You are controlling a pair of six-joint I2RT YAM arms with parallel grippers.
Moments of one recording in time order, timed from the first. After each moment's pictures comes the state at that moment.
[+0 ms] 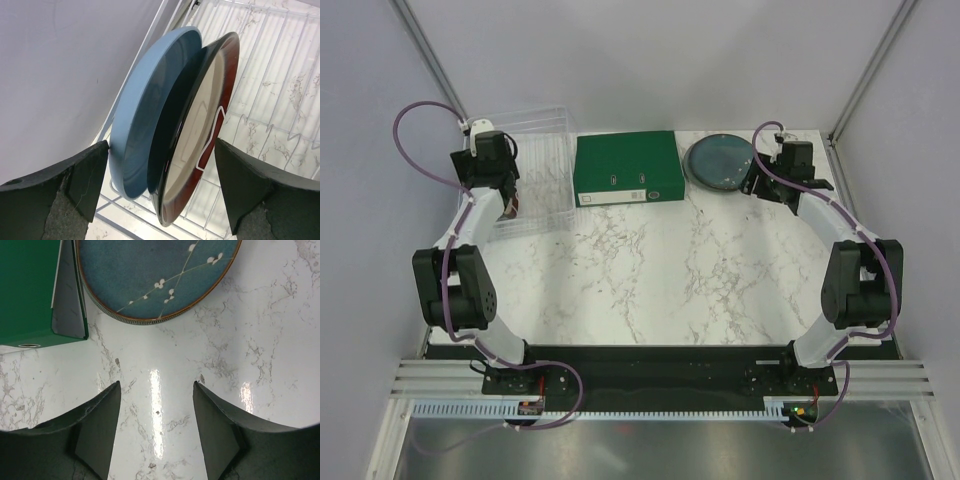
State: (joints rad) left arm 0.07 1.66 1.30 -0.15 -0.57 -0.07; right arm 0.02 1.67 1.22 -0.24 -0.17 0.31
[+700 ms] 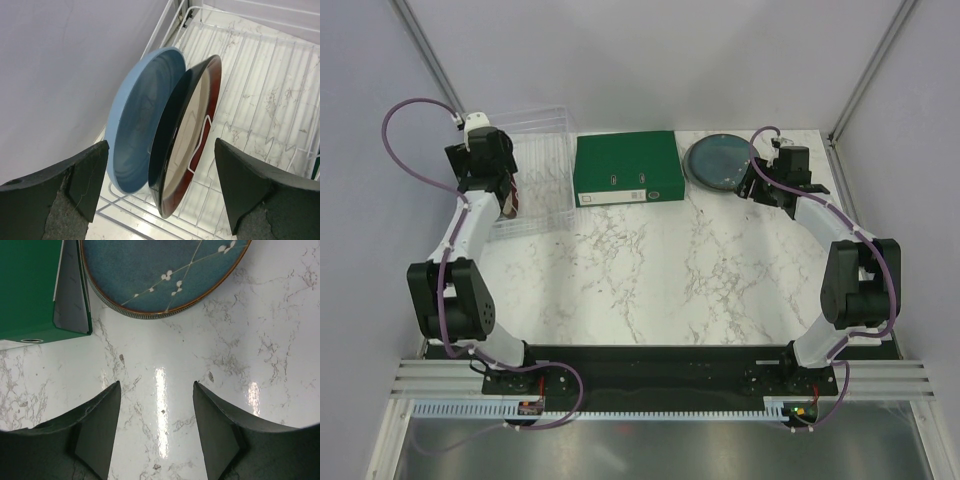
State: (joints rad) left arm 0.07 1.57 1.30 -0.15 -0.53 -0.07; right arm 0.03 1.67 1.17 -0.19 -0.19 0.33
